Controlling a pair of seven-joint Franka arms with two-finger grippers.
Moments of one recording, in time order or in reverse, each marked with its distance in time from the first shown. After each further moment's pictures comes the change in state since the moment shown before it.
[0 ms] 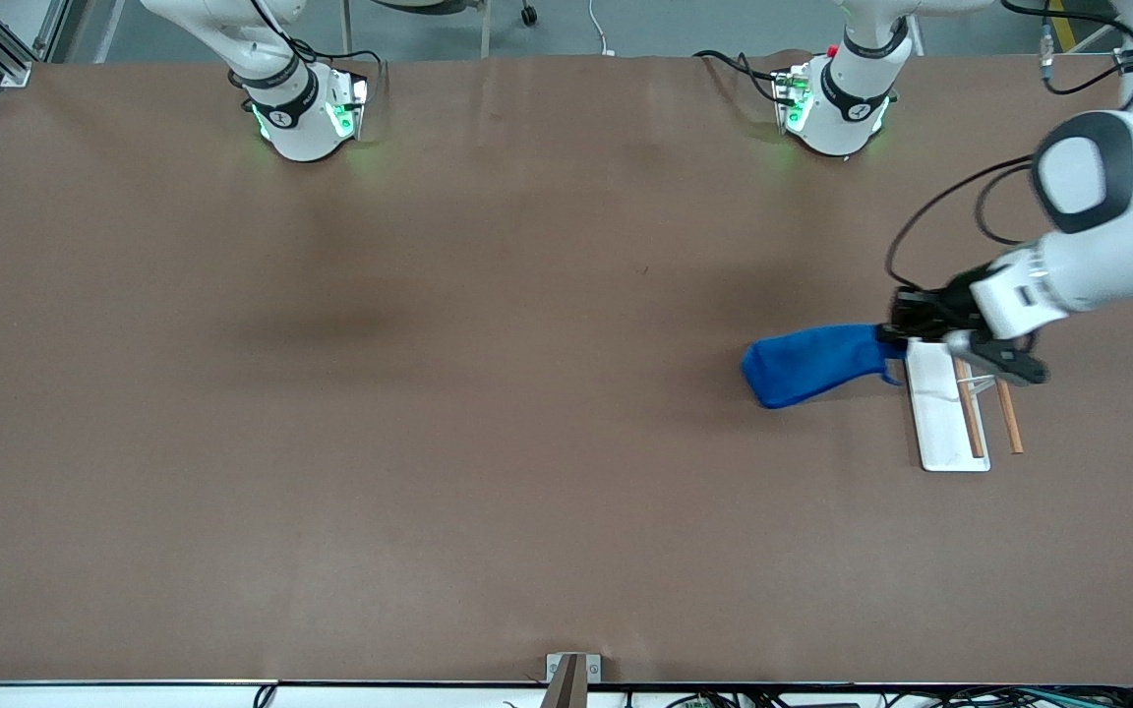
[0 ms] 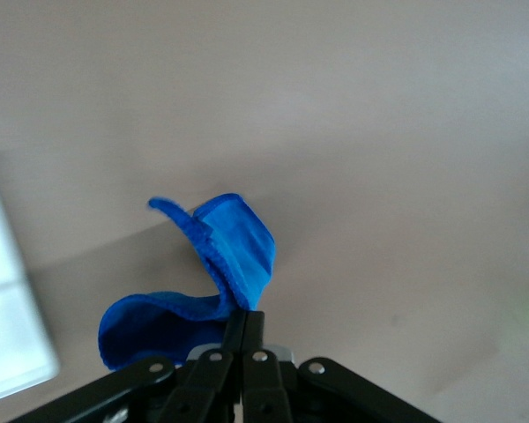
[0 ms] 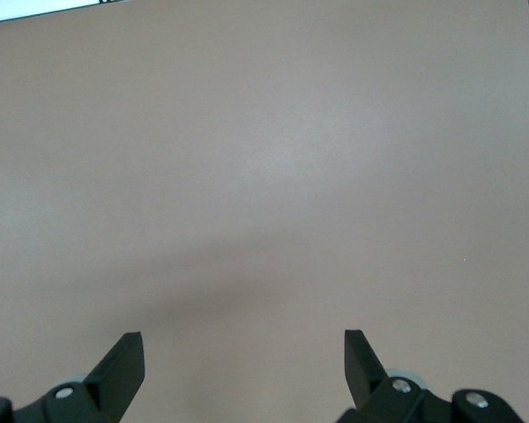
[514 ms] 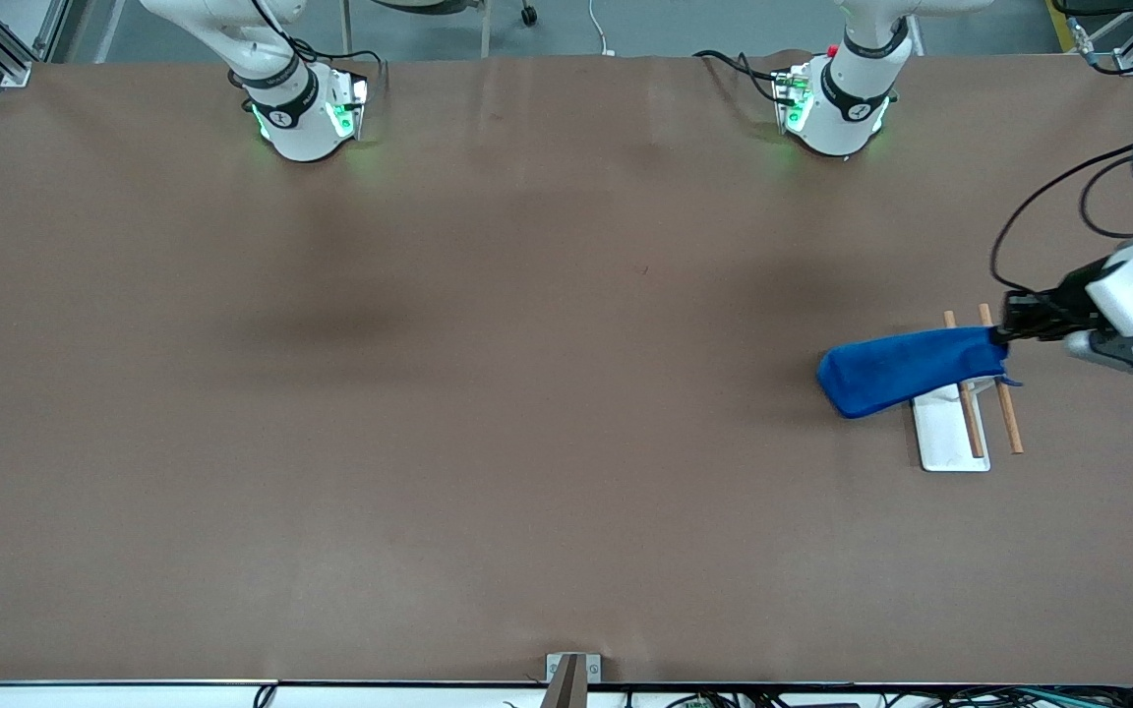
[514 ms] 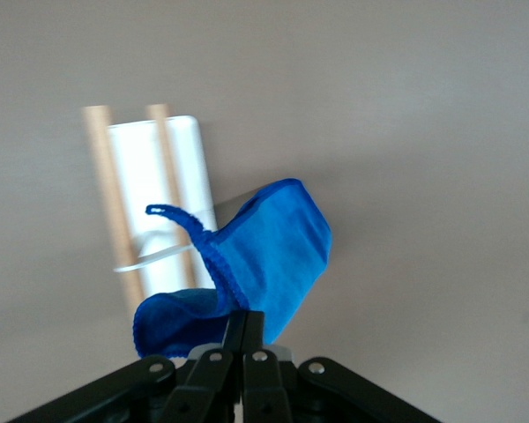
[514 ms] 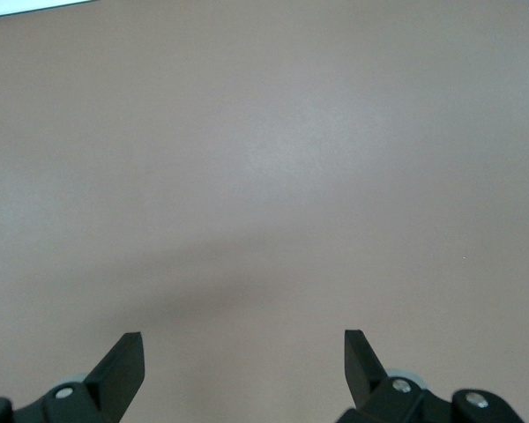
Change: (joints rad) left arm 0.000 0.006 0.183 0.043 0.186 -0.002 0.024; right arm 0.012 0.001 0.000 0.016 -0.002 -0.022 -0.001
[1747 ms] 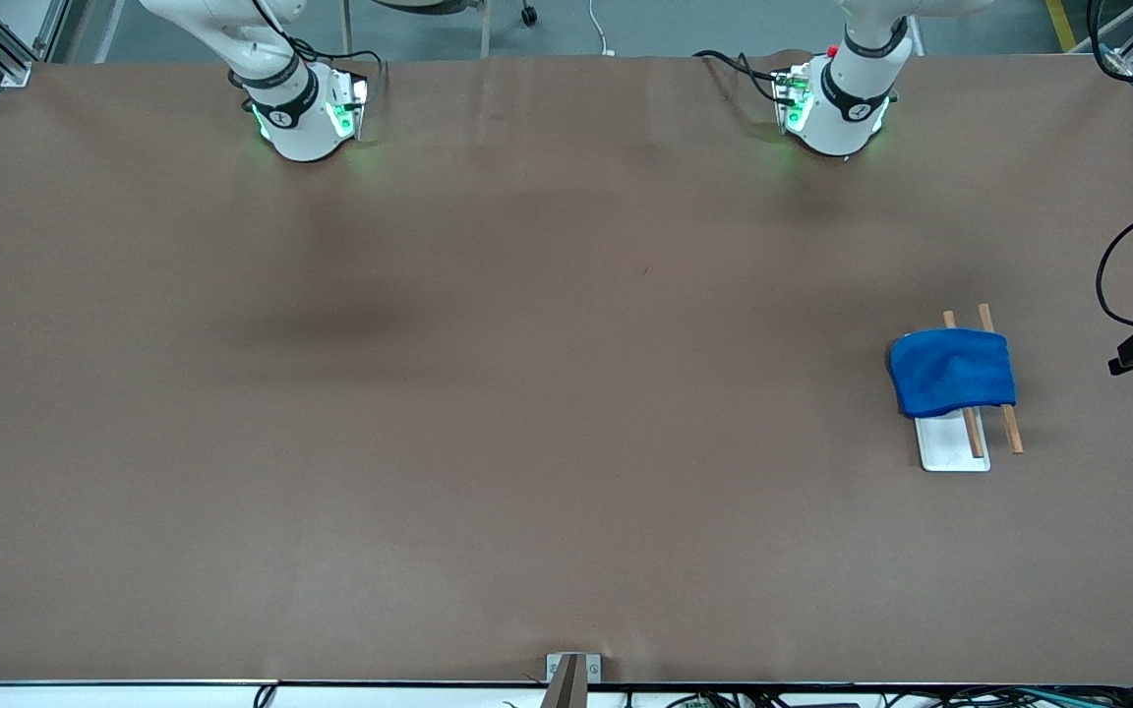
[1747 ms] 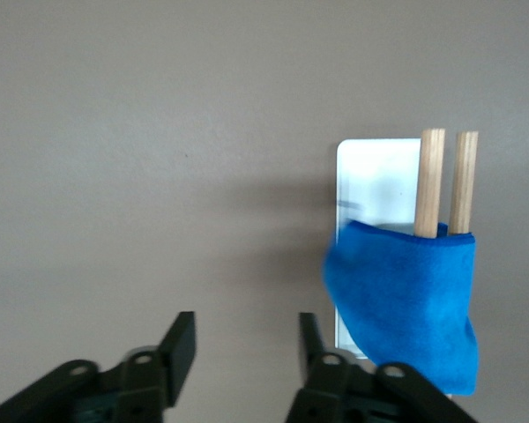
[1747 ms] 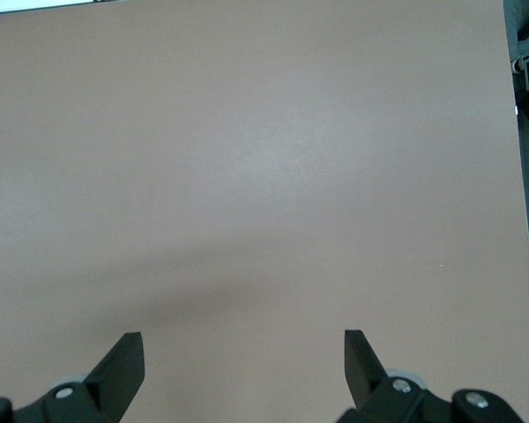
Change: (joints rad) left arm 0.001 0.257 0.225 0.202 0.008 0.098 0.098; right arm 0.004 0.002 -0.002 0.019 -0.039 -0.001 -0.036
